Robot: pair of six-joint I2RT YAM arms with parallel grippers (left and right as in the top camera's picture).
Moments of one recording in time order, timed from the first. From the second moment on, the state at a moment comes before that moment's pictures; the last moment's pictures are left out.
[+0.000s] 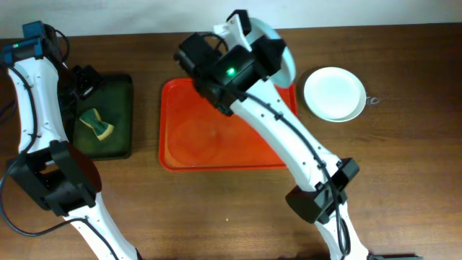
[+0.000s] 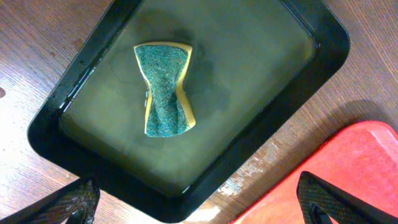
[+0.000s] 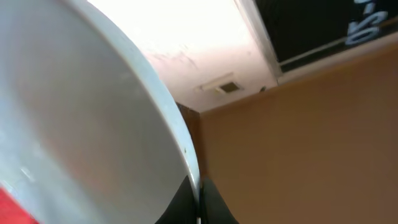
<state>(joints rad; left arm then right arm) 0.31 2.20 2.19 -1.41 0.03 -0.45 0.75 2.25 2.61 -1.63 1.29 0.22</state>
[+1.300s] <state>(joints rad) 0.31 2.20 2.19 -1.41 0.03 -0.45 -0.42 2.27 2.15 -1.27 -0.43 -0.10</state>
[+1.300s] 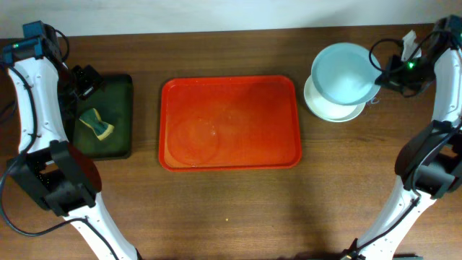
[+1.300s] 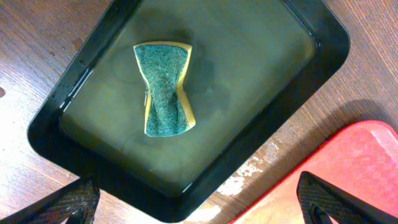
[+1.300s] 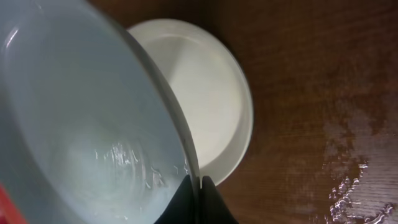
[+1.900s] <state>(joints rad) 0.31 2.20 2.19 -1.41 0.03 -0.45 -0.42 1.98 1.98 -1.52 -0.45 -0.04</state>
